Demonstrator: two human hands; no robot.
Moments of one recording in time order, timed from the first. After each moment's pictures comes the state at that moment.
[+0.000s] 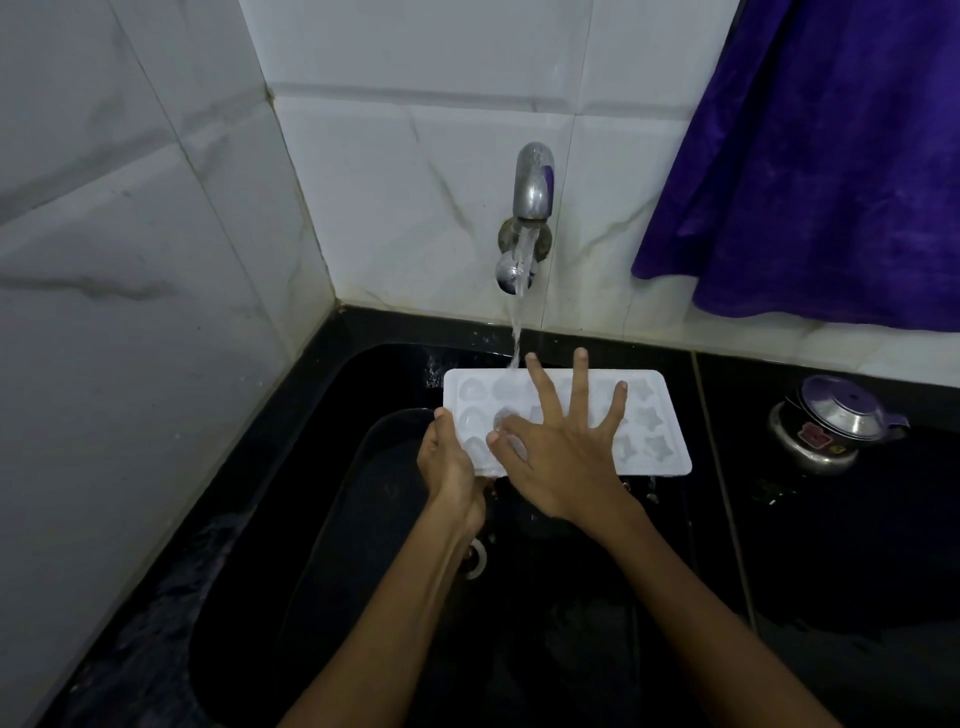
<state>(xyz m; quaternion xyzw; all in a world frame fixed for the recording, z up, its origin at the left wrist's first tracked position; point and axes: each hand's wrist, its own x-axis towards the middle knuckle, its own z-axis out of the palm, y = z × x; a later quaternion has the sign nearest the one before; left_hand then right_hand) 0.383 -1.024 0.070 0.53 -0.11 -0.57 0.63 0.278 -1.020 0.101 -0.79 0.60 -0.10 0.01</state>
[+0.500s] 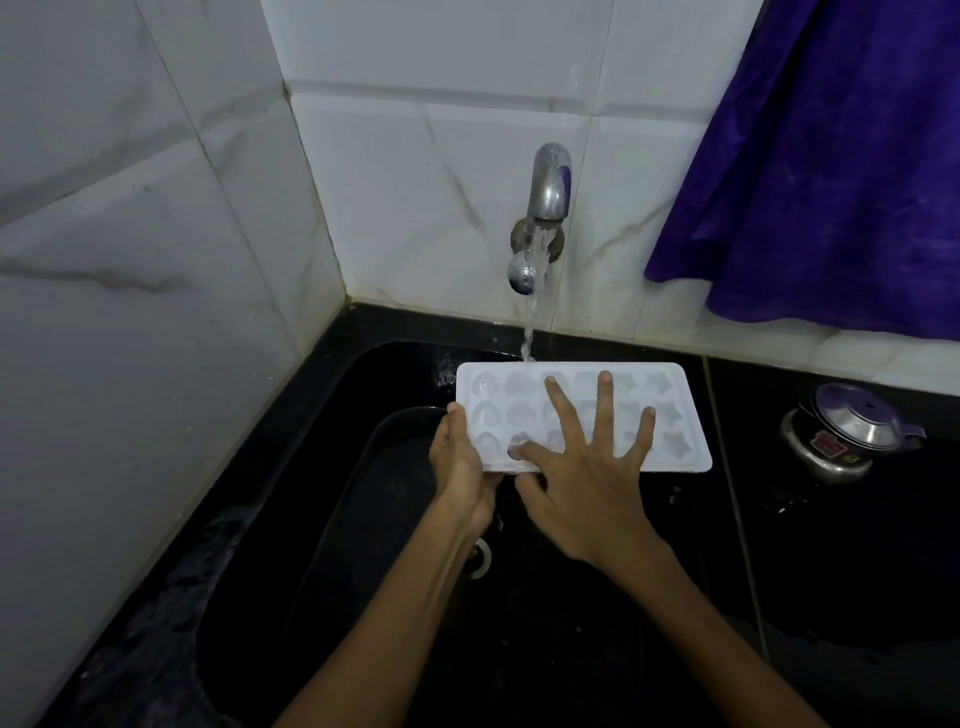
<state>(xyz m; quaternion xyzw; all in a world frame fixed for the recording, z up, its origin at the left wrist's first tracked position) 0.384 -1.027 0.070 0.49 -0.10 -0.60 0.62 0.268 -0.995 0.098 -0.79 0.60 -0.08 0.00</state>
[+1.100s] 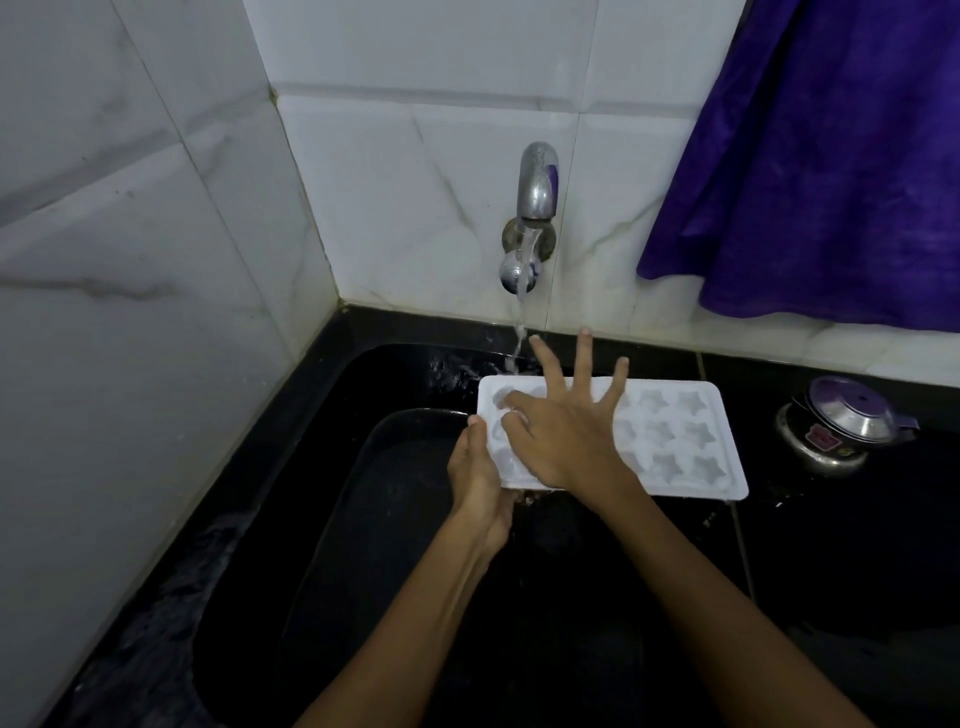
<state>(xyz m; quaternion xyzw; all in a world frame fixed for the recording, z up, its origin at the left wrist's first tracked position) 0.367 -1.017 0.069 0.49 -0.12 -0.63 0.59 0.282 -1.042 0.105 -0.79 0.60 -0.11 -0.01</state>
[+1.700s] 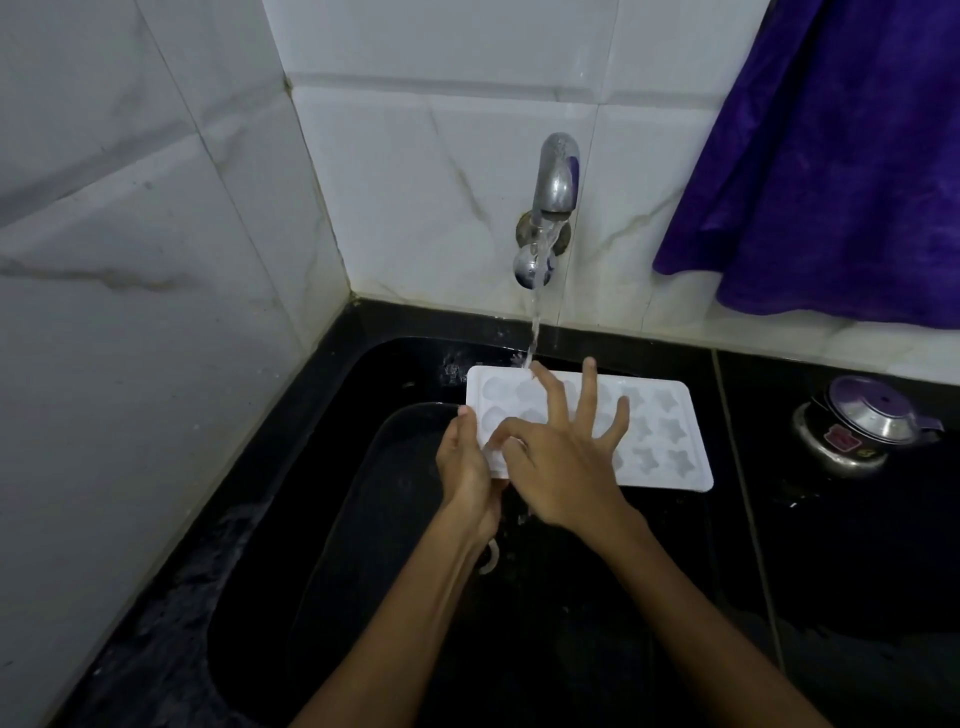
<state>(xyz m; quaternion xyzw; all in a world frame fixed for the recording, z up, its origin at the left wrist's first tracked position) 0.387 -1.018 0.066 0.51 -0.14 -0.59 0.60 0.296 -1.013 0.101 -0.77 0.61 -0.16 0.07</state>
